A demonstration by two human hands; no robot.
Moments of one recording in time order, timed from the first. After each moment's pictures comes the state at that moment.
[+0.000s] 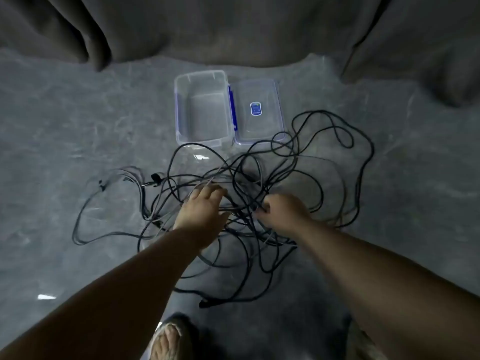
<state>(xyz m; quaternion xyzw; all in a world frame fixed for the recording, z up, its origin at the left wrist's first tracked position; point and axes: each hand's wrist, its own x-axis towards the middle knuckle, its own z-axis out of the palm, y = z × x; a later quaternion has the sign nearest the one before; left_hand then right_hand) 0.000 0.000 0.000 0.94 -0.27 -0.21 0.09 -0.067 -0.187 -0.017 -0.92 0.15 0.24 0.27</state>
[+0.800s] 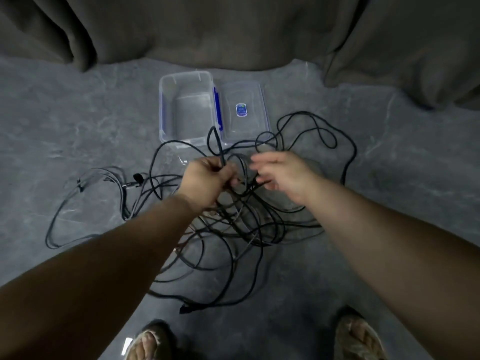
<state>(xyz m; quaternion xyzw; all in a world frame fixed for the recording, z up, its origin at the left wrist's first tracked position) 0.006 -0.066 0.036 0.77 -0.03 -0.28 0.58 -0.047 -0.225 0.033 -0.66 0.30 0.14 0.67</state>
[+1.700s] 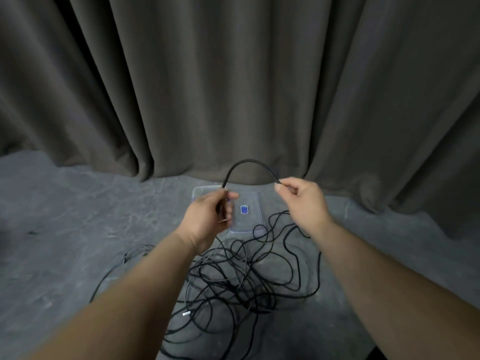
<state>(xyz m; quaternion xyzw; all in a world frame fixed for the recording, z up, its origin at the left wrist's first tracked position) -0.067 -0.024 0.288 0.60 -0.03 -0.28 0.75 -0.117 -0.216 0.274 -0.84 0.17 -0.24 0.46</state>
